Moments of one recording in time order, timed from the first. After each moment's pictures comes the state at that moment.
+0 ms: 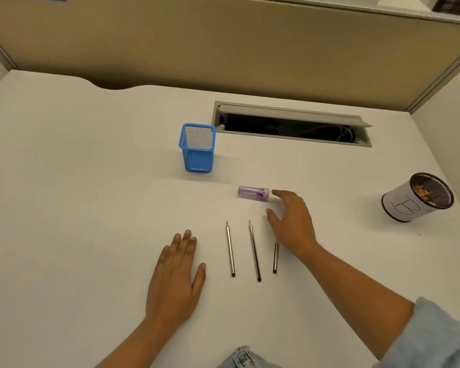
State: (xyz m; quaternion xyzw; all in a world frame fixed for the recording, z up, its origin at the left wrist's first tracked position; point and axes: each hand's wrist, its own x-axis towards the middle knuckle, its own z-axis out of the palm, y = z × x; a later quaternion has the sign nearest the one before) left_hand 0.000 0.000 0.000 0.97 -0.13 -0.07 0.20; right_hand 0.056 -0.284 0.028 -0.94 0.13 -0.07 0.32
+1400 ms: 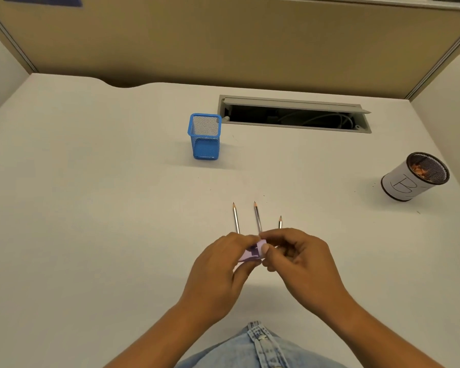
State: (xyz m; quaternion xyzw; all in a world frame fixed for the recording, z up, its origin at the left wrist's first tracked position) left_hand -0.047 -0.041 0.105 0.86 -0.29 -0.01 0.42; right_hand -0.084 -0.206 0.148 -0.81 0.14 0.00 0.57
